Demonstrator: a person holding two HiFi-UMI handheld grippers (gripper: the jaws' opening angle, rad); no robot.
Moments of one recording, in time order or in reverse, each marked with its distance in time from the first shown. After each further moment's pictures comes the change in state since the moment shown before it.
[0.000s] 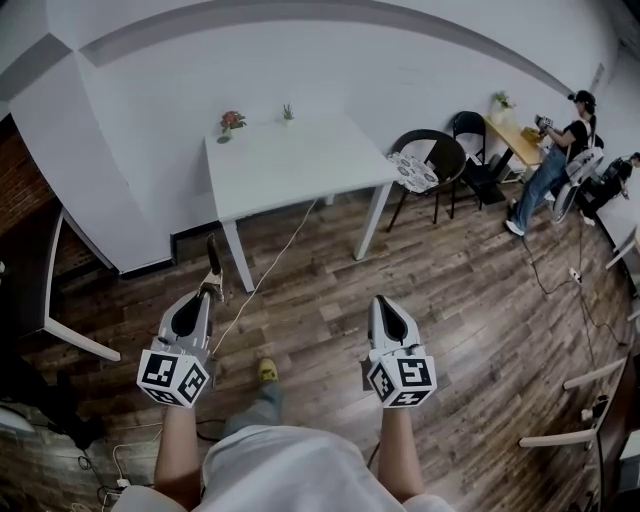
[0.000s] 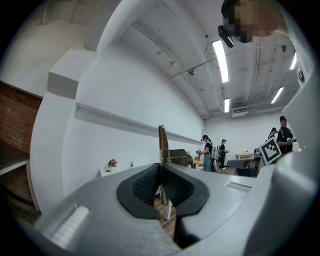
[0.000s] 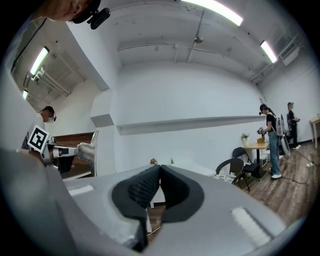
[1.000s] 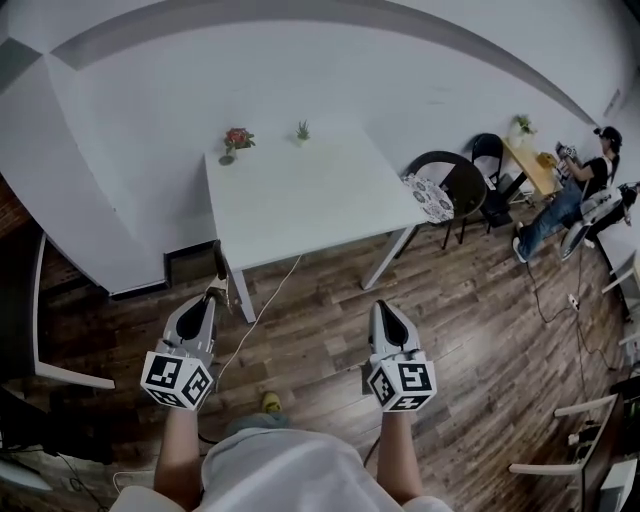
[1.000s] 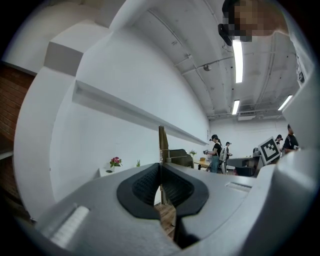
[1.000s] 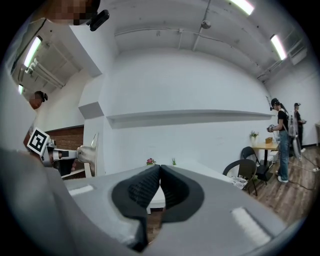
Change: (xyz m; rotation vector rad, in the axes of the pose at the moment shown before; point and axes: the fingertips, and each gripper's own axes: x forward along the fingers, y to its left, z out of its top) left arm 0.190 0.162 -0.019 -0.072 0.034 -0.001; right arm 0.251 0.000 0.010 -0.027 0.046 -0.002
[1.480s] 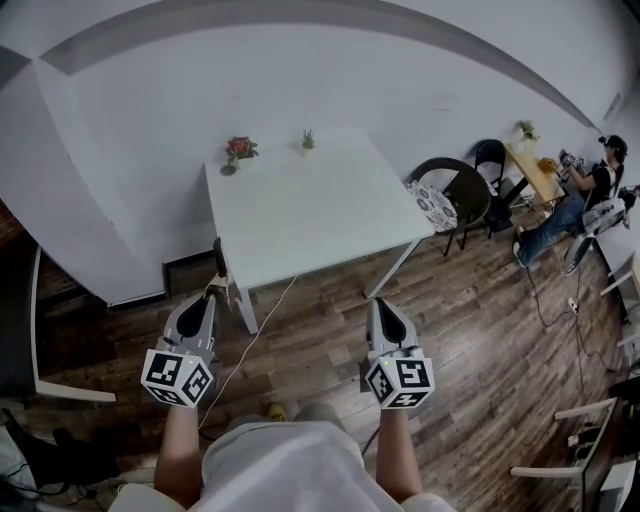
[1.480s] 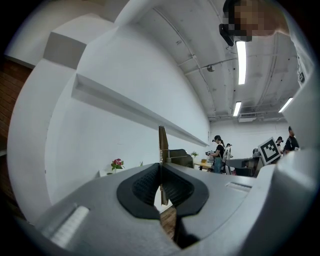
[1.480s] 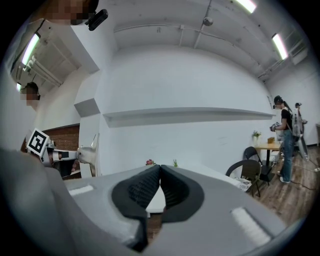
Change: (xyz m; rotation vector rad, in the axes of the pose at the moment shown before) left arm 0.054 0.060 0.005 -0.012 -0.009 -0.011; right arm 0.080 0.014 0.005 -0.001 0.001 -0.007
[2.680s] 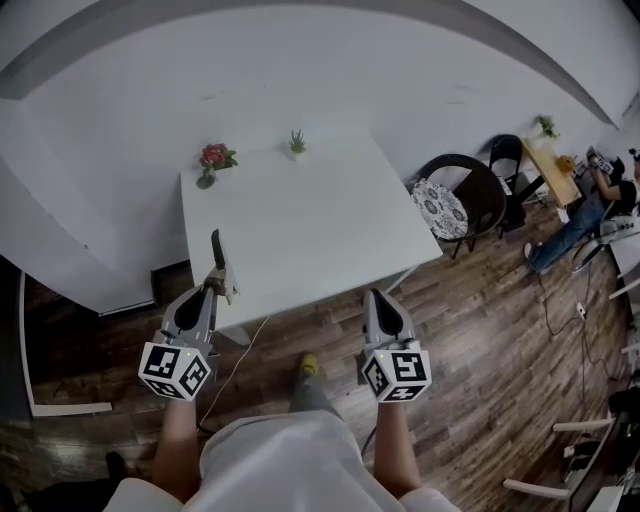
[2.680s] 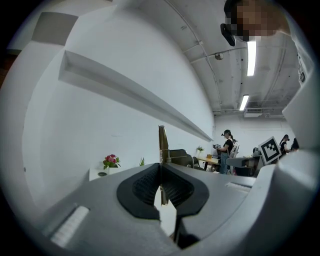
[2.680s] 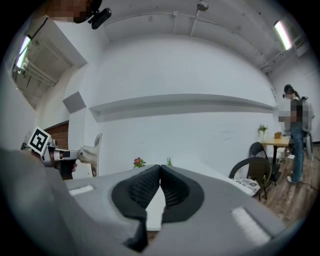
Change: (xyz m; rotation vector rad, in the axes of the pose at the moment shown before) left arm 0.192 0.029 -0.031 -0.012 0.071 0.026; right arm 0.167 -0.106 -0.013 0.013 0.048 0.026
